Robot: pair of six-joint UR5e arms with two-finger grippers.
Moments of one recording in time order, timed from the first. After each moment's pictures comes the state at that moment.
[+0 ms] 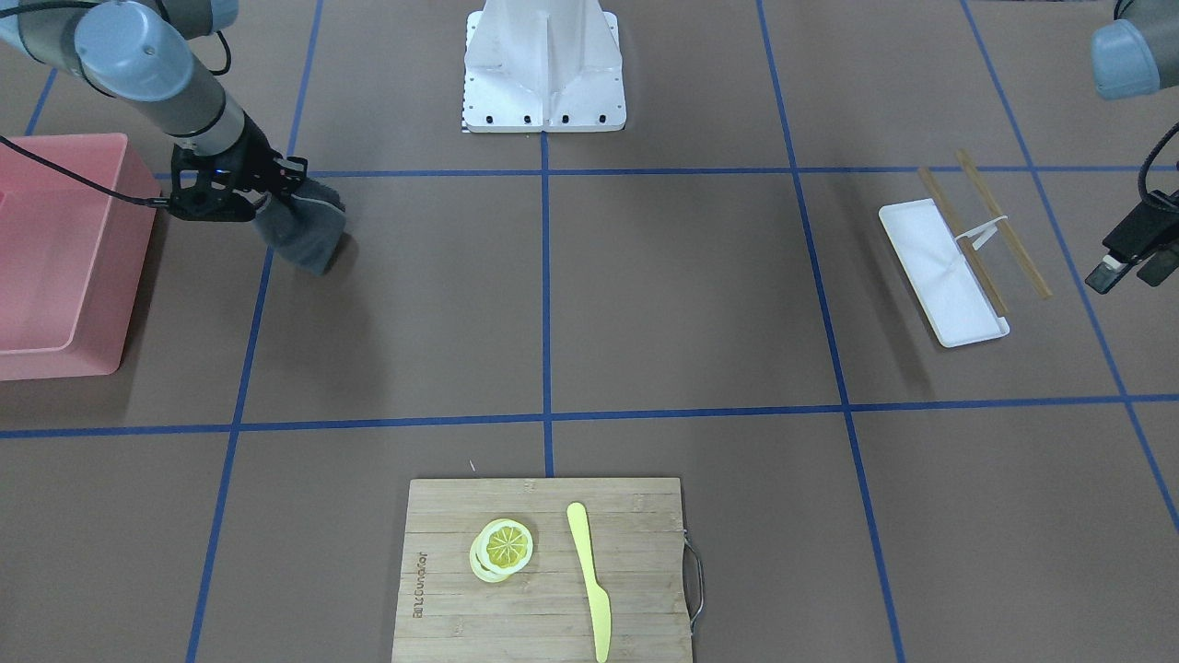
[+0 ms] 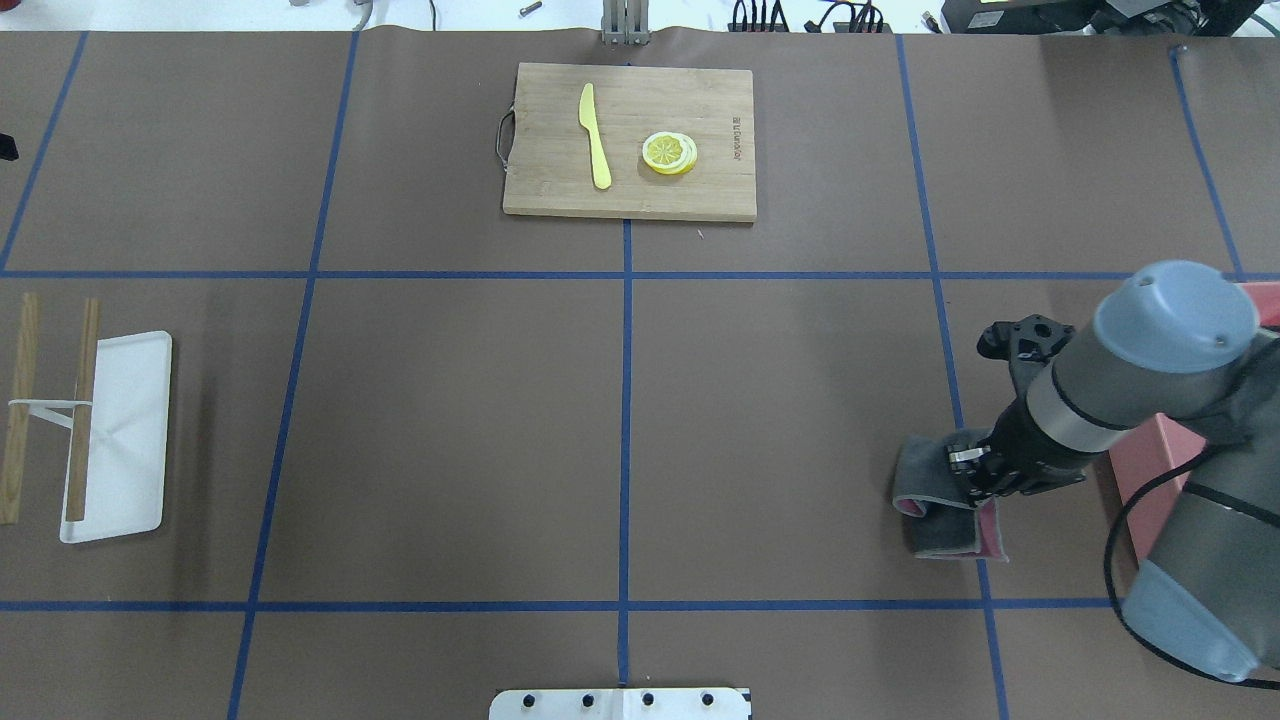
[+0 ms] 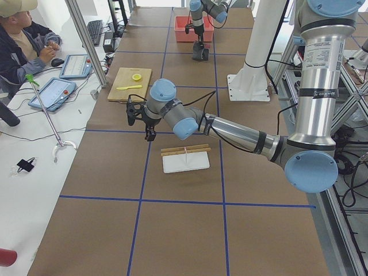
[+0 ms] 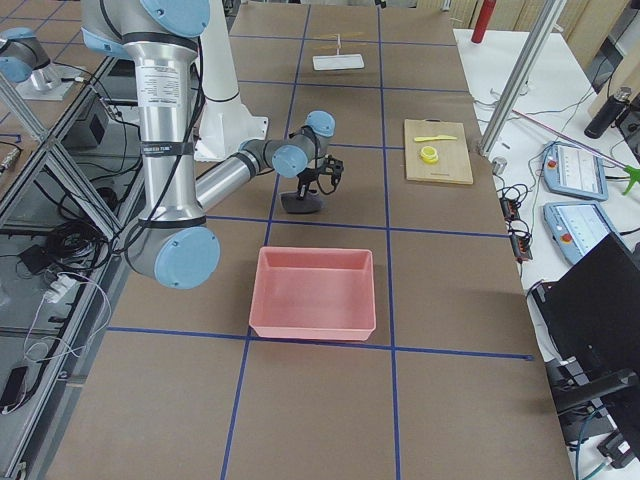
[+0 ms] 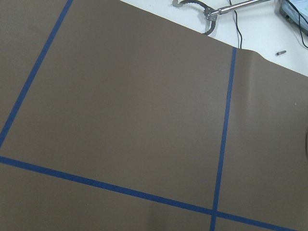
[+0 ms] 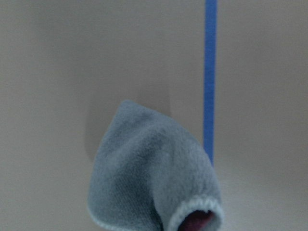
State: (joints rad) left arm -1.32 -1.60 -1.83 -2.12 -2.29 -1.03; right arm 0.66 -1.58 2.09 -1.51 2.20 1.08
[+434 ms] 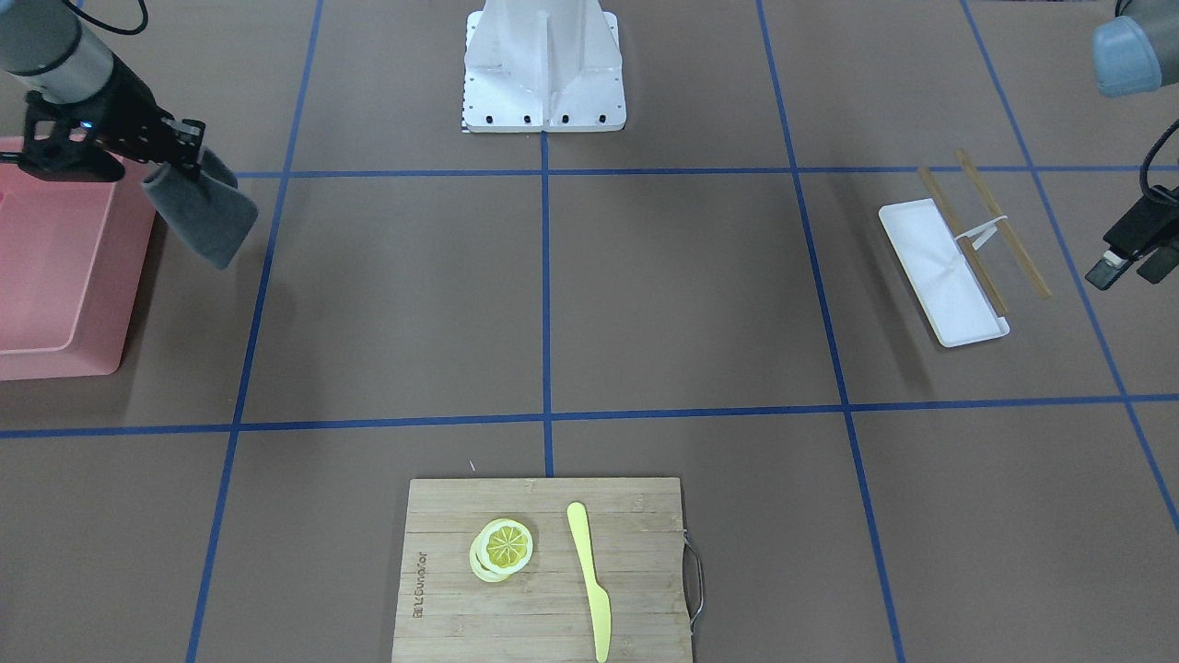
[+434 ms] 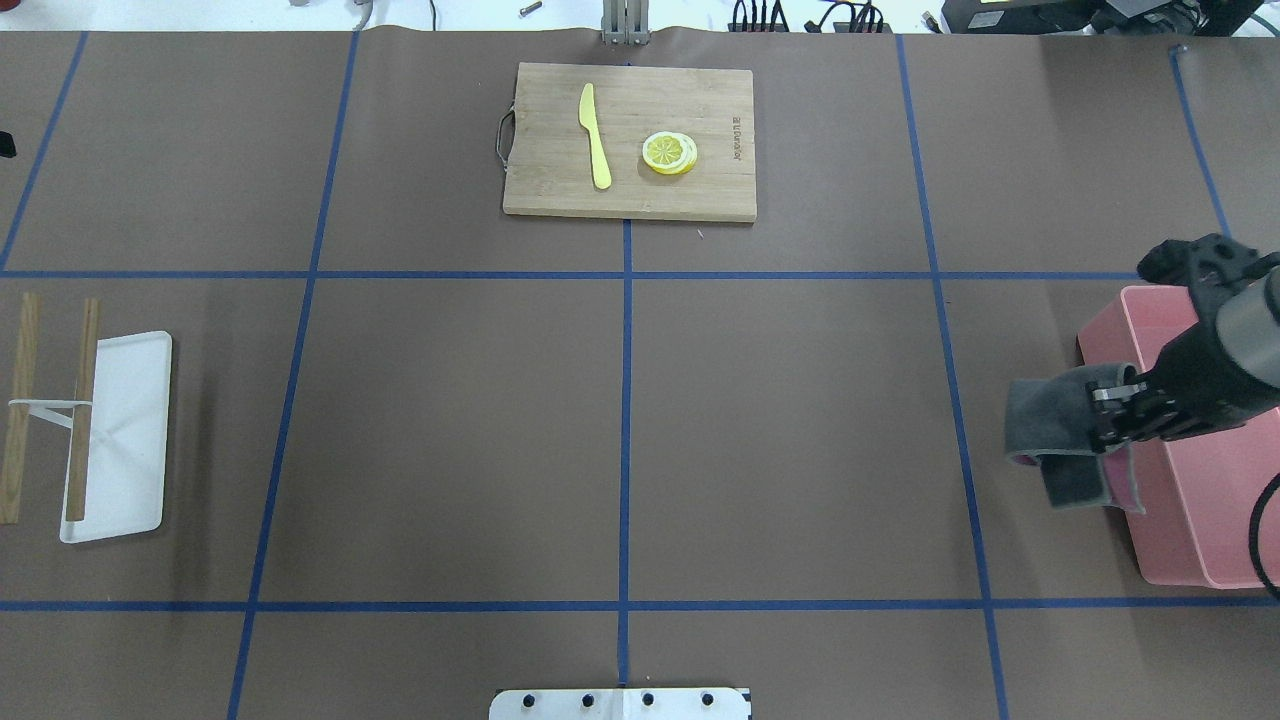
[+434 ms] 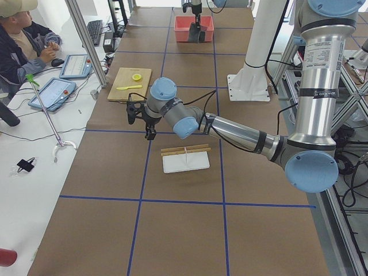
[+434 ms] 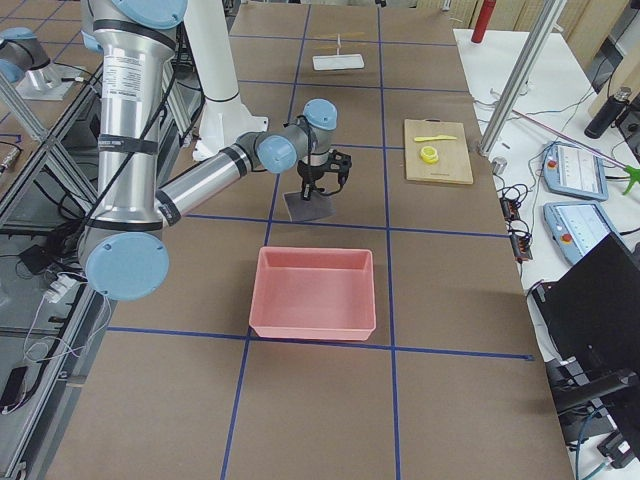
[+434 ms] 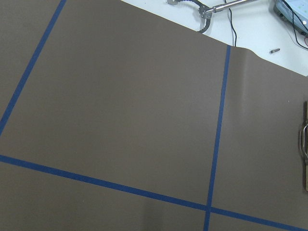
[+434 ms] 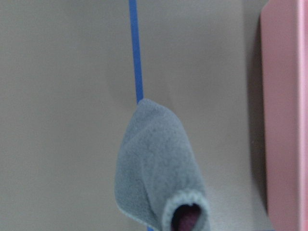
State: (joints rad) left arm -1.32 -1.60 -1.84 -2.12 -2.30 -1.03; right arm 0.92 -1.68 2.25 -1.65 2.28 0.87
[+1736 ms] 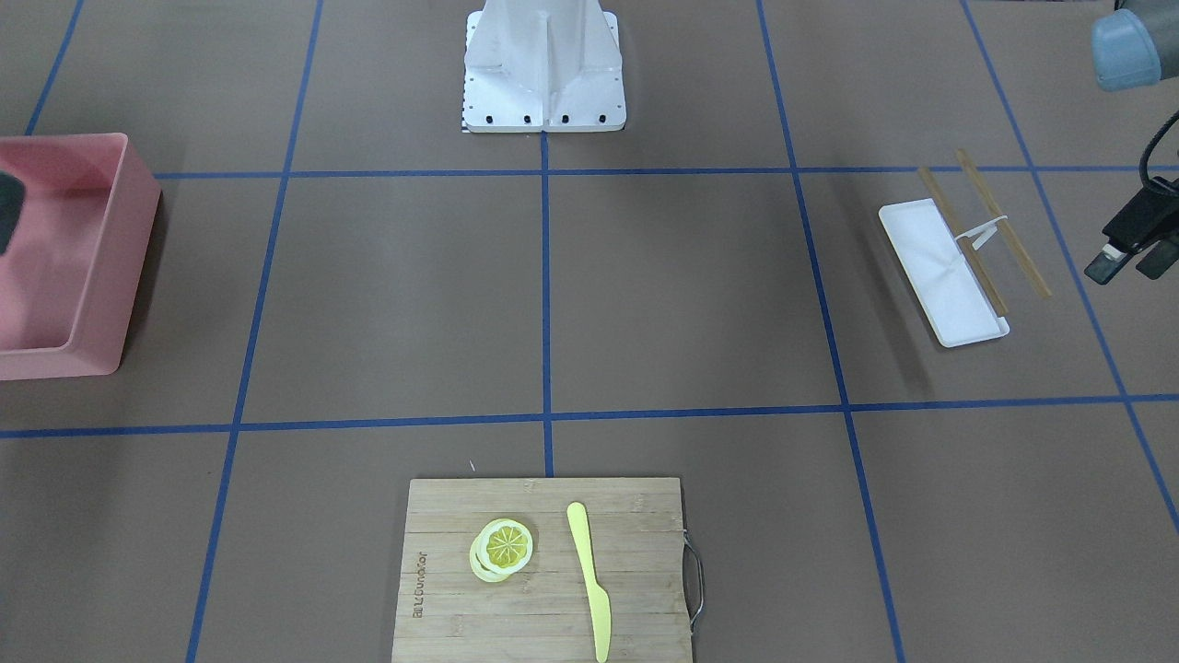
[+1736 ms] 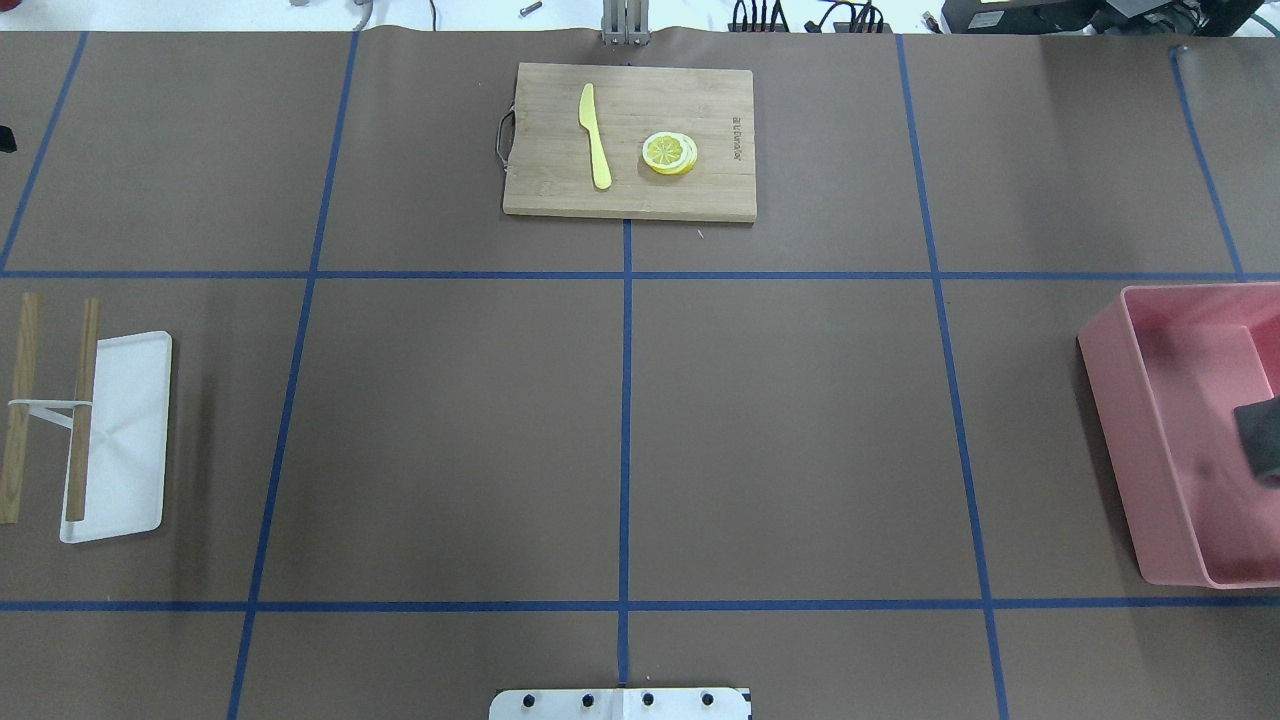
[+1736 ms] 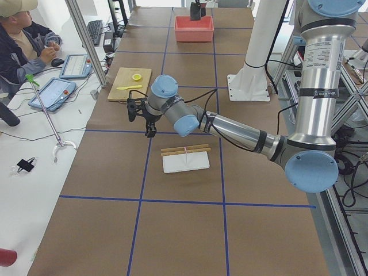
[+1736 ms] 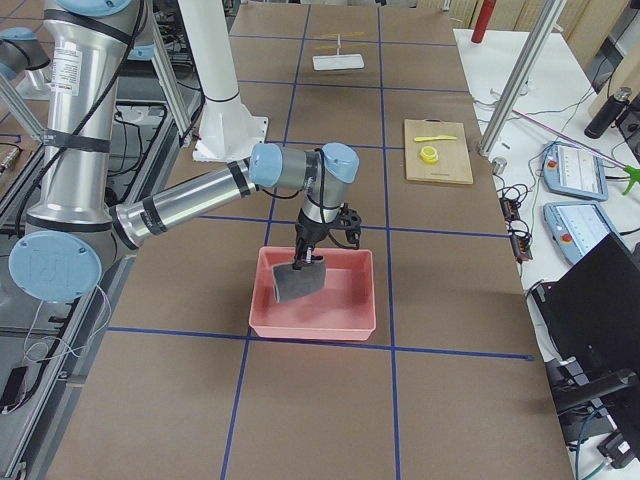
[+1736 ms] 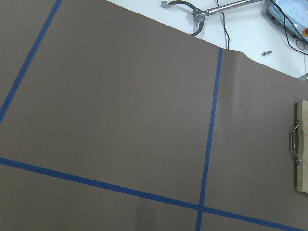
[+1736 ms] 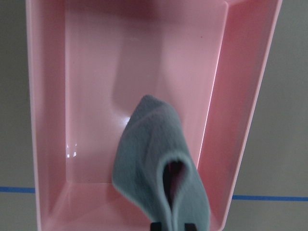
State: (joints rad) left arm -1.32 -1.60 -1.86 -2.12 -2.30 -1.04; right arm 1.26 -1.73 2.15 -2.12 2.20 0.03
